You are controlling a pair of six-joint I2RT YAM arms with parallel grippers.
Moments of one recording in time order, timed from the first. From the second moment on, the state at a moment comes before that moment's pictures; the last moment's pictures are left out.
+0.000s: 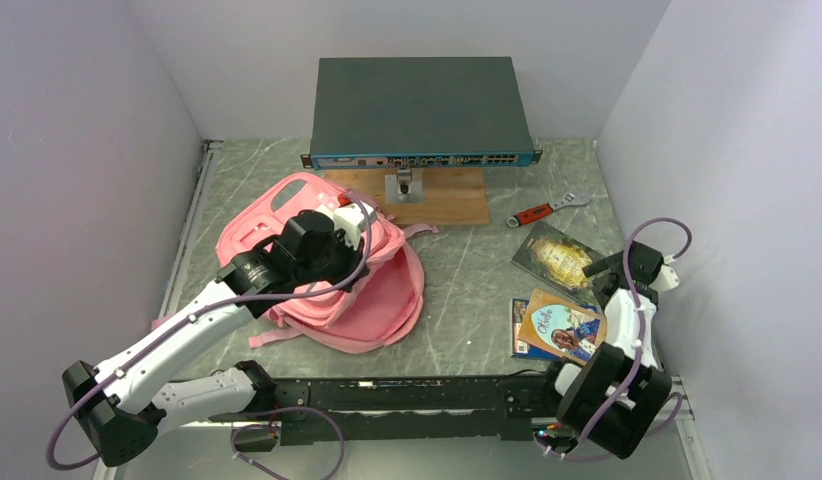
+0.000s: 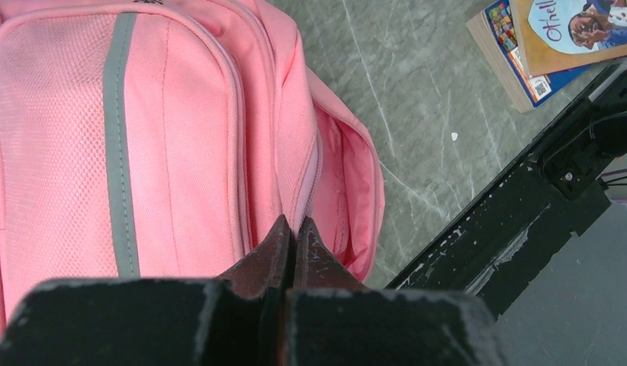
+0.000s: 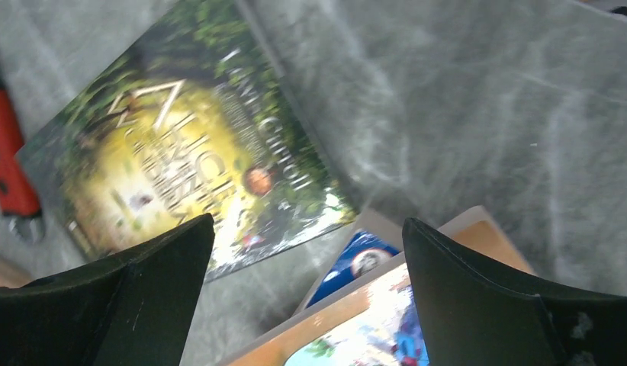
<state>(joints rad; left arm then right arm) -0.76 1.01 1.02 -0.61 0.06 -0.19 -0.52 1.04 0.57 -0.43 0.13 0.67</state>
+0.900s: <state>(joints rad) -0.76 1.02 0.91 -0.54 0.22 -0.25 -0.60 1.04 0.56 -0.73 0.46 0.92</state>
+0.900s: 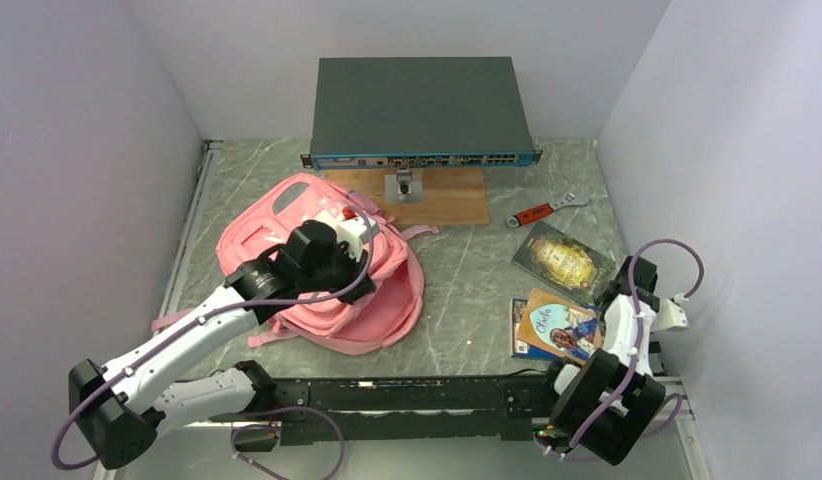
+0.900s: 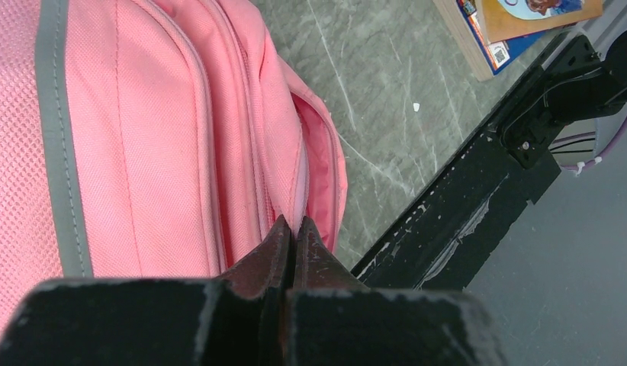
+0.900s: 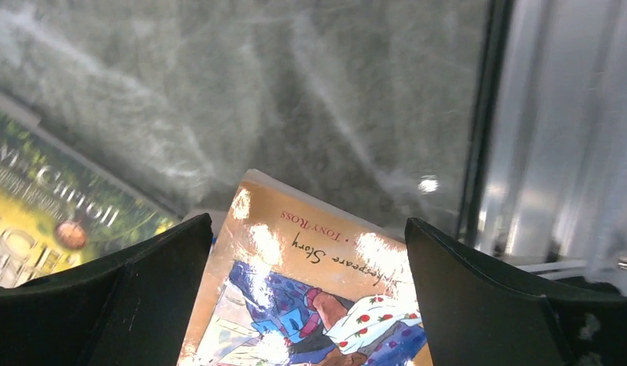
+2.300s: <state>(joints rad) -1.10 1.31 0.81 0.03 0.15 -0.65 0.09 1.05 0.66 -0.65 0.14 0.61</state>
